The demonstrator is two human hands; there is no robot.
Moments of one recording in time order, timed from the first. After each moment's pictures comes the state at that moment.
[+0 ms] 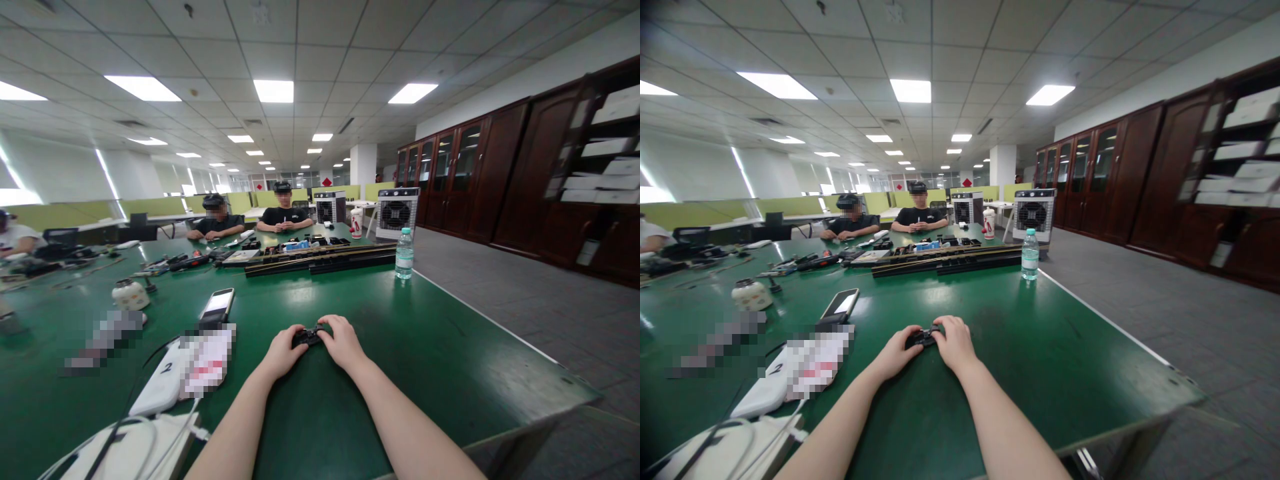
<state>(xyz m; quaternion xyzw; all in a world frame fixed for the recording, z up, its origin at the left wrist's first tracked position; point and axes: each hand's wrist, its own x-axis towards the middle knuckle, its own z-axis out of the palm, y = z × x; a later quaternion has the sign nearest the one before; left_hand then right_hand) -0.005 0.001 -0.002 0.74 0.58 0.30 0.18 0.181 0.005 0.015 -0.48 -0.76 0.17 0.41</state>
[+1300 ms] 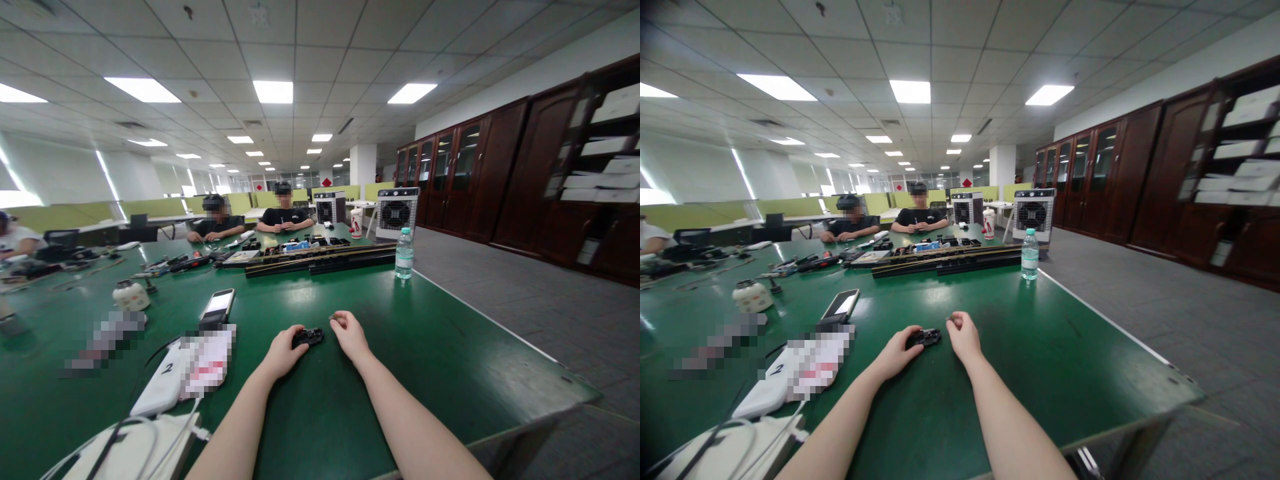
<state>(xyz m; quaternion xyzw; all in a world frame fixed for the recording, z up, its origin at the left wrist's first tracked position) -0.003 -0.003 0.004 0.72 0.59 0.30 0.19 0.189 0.028 -0.006 -0.54 -0.56 0.33 0.53</state>
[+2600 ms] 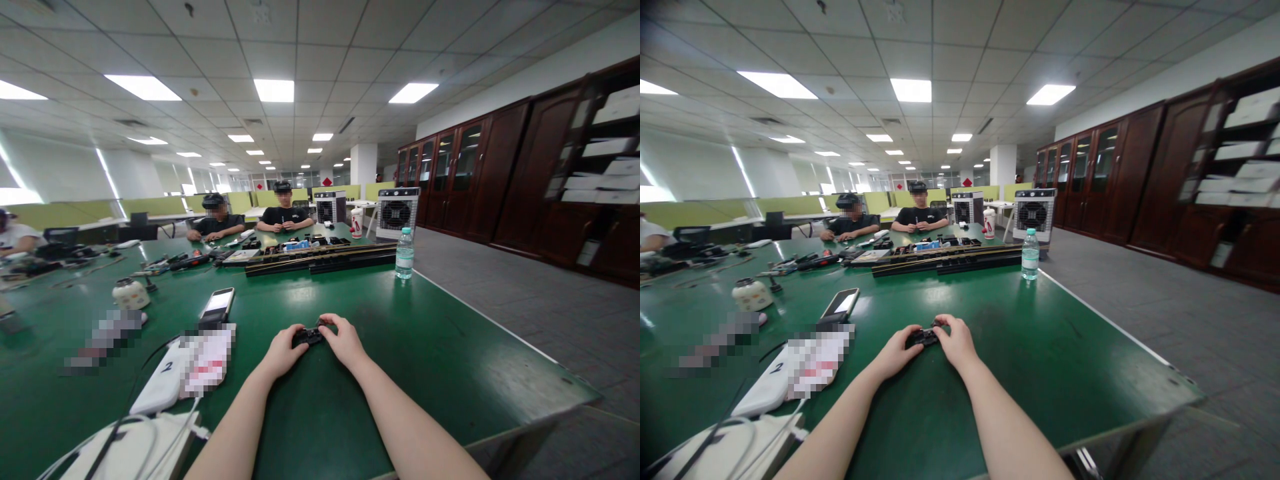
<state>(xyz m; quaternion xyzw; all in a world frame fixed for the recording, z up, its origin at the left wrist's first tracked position) -0.003 -0.003 0.004 0.73 0.59 0.29 0.19 0.182 0.010 0.009 -0.47 -0.69 0.27 0.47</state>
